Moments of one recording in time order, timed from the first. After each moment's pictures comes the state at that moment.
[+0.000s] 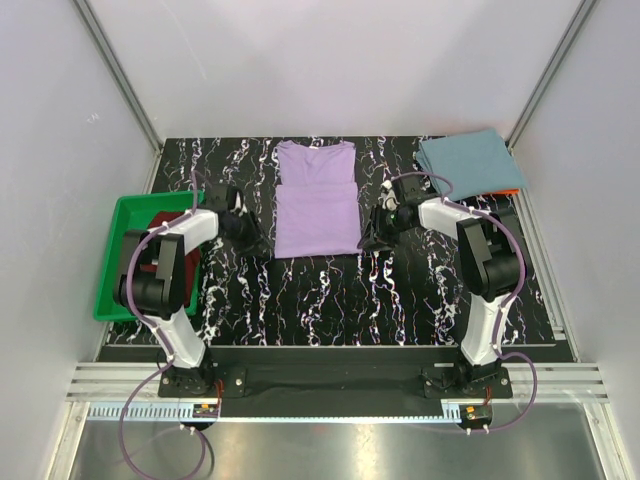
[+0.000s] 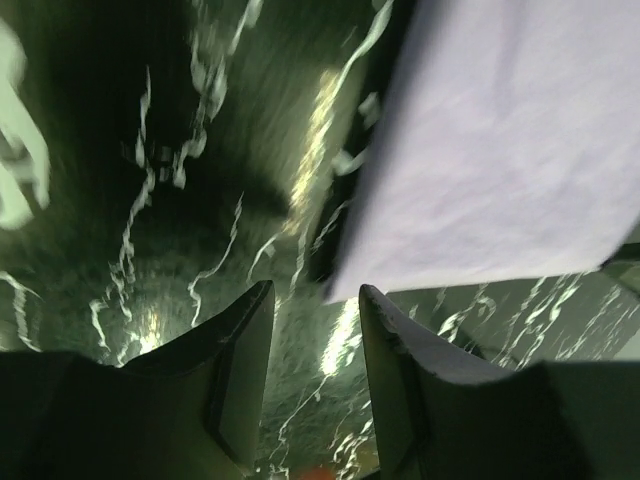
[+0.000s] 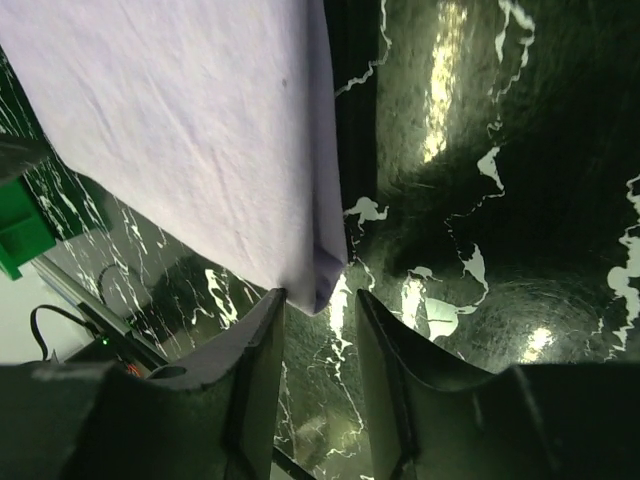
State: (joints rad) left arm -0.13 1.76 1.08 -0.44 0.35 -0.59; right arm 0.31 1.95 1.25 -0.39 -0.51 0.50
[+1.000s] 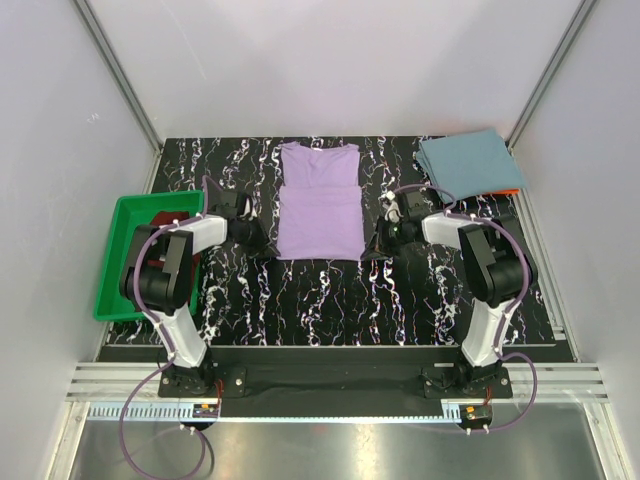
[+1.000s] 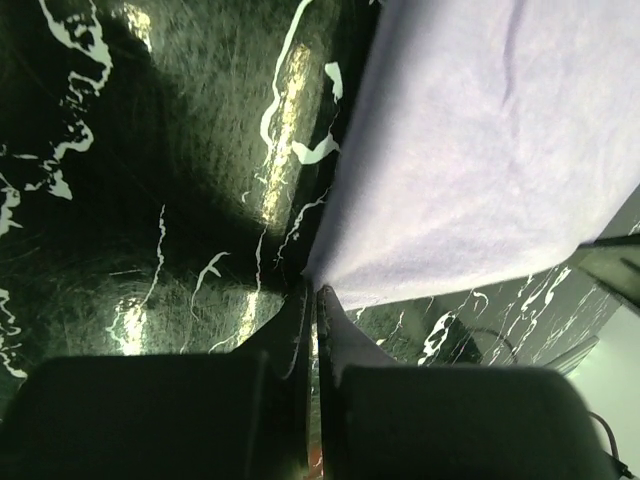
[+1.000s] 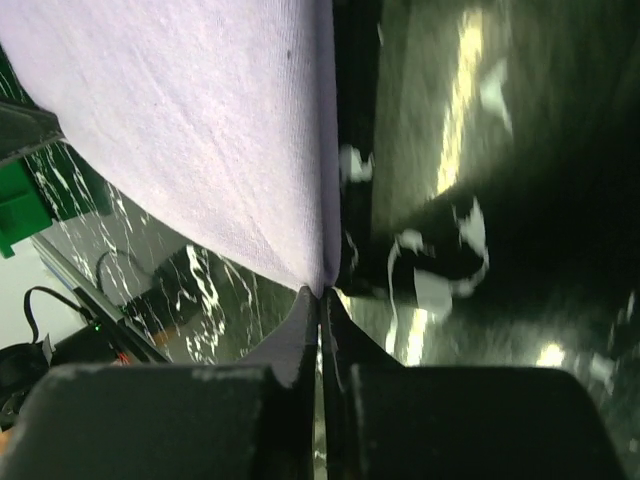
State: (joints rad) left arm -0.18 1.80 0.99 -0.30 0.42 -0.64; right arm 0.31 1.91 1.07 -0.20 -0.56 0.51
